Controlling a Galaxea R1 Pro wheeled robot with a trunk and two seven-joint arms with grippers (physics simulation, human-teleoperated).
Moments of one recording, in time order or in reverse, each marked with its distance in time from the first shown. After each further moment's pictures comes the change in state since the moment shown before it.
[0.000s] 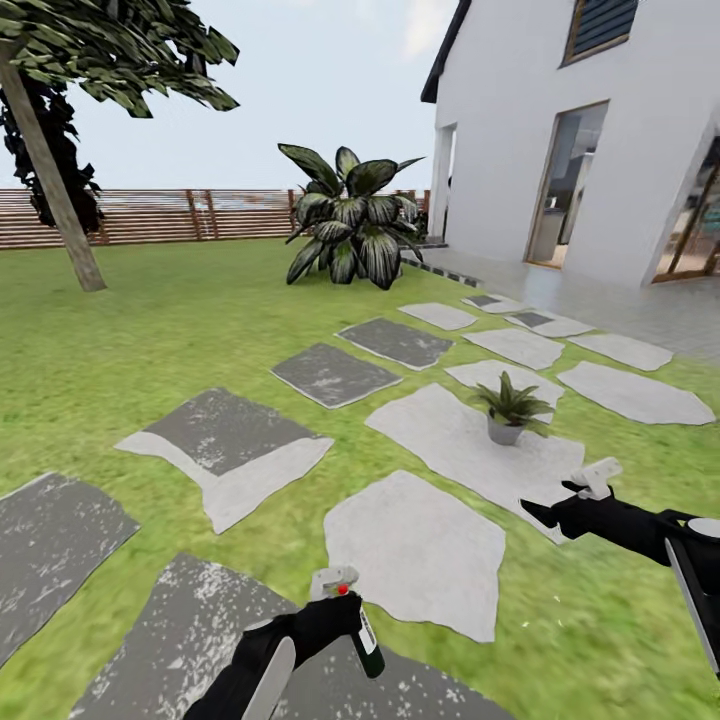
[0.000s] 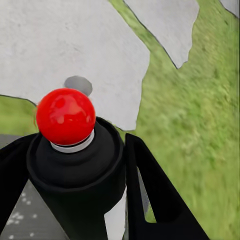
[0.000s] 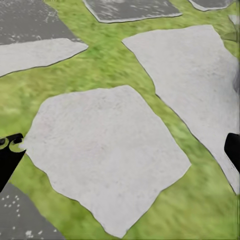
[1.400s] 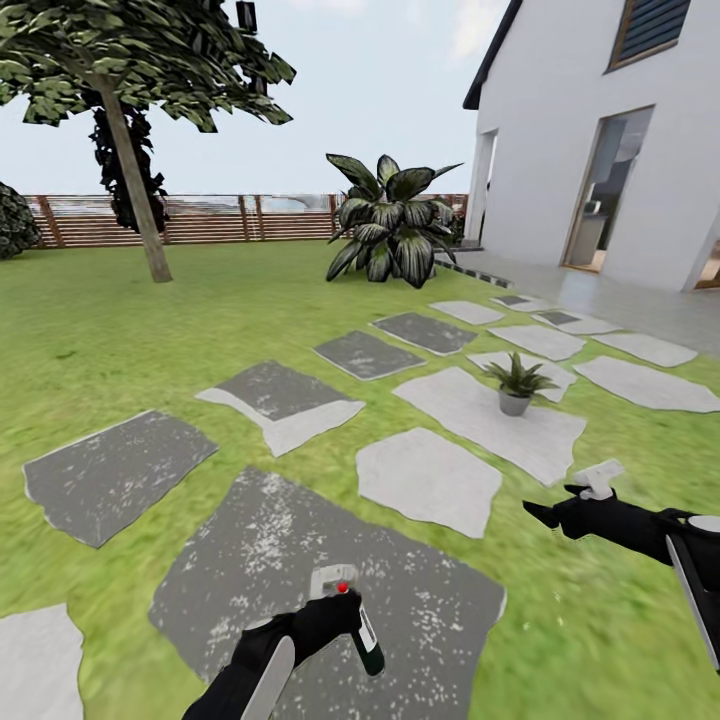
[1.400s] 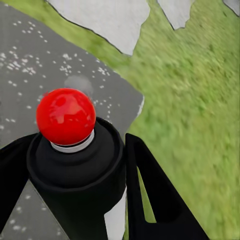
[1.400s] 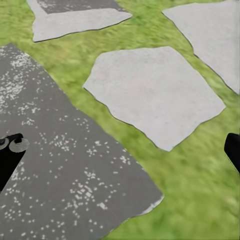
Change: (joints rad) left arm 0.004 0.001 0.000 -0.014 0.001 0.000 -0.001; right arm -0.008 -0.004 0.000 0.000 0.000 0.066 -0.002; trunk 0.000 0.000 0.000
